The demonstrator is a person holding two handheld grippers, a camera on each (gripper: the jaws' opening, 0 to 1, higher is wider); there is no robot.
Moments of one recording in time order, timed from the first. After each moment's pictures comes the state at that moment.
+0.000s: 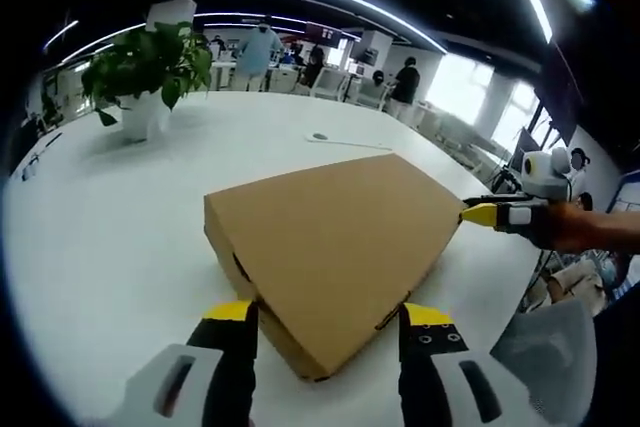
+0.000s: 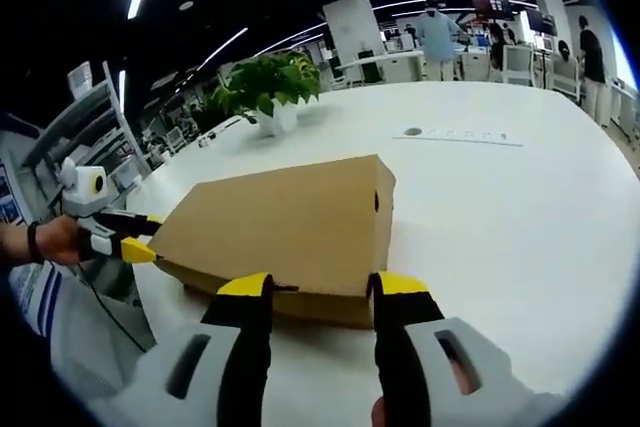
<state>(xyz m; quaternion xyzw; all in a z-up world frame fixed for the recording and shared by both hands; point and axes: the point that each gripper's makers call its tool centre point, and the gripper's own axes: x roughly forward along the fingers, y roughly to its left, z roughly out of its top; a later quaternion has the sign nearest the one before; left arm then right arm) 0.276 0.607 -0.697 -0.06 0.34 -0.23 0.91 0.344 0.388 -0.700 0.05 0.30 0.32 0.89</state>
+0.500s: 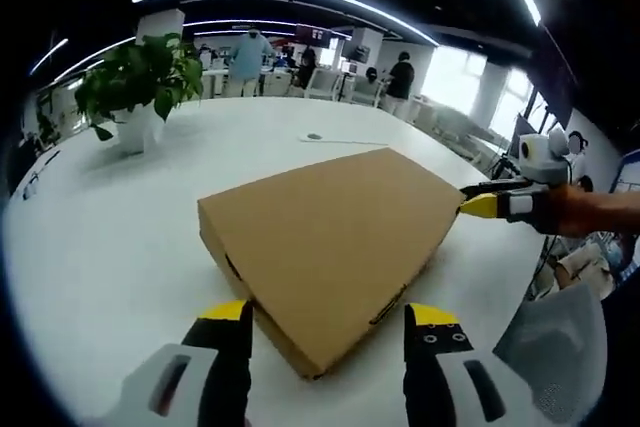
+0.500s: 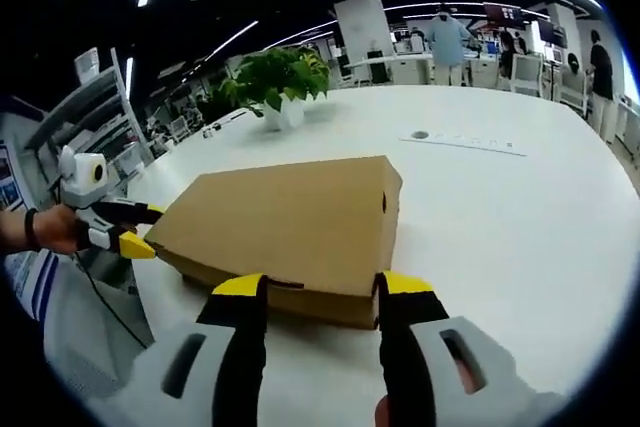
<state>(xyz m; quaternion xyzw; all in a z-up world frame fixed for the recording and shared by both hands) 0.277 0.609 -0.701 -0.04 0.34 -0.23 0.91 0.340 0.392 -0.700 0.02 0.30 0.34 0.89</state>
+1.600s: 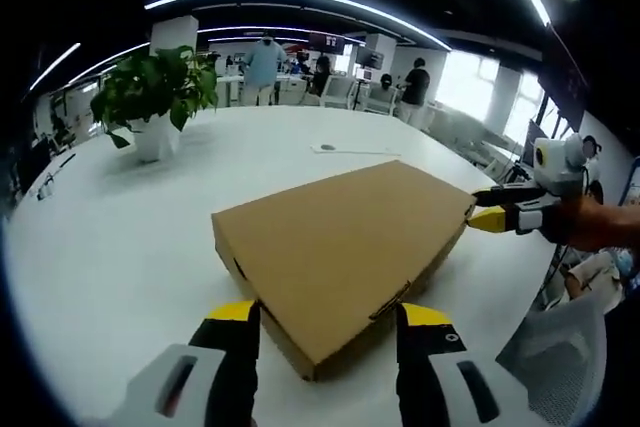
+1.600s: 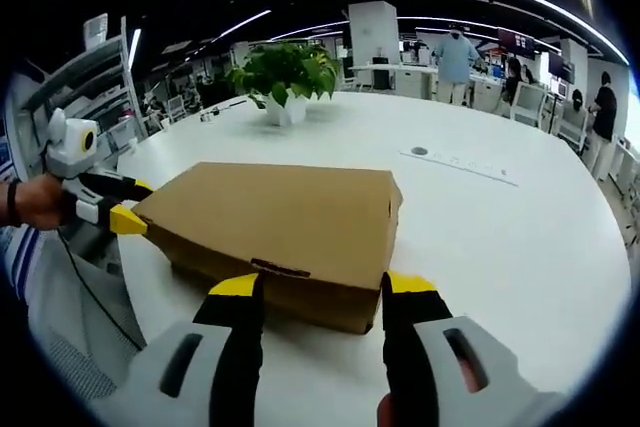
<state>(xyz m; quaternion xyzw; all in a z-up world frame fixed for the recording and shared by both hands) 0.278 0.612 -0.683 -0.03 0.32 -0.19 0.93 0.338 0.394 -0.682 -0.04 0.28 0.33 0.90</state>
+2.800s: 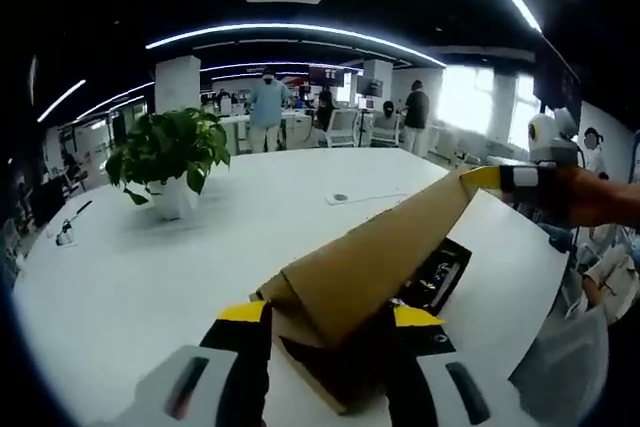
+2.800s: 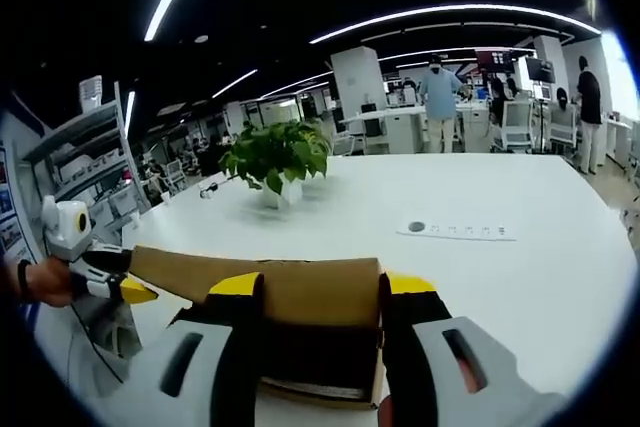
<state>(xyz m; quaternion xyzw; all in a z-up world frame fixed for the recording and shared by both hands) 0.302 0.622 -0.611 0.03 0.25 -0.17 0.95 0.399 0.413 -0.577 0.05 0.19 0.32 0.93</state>
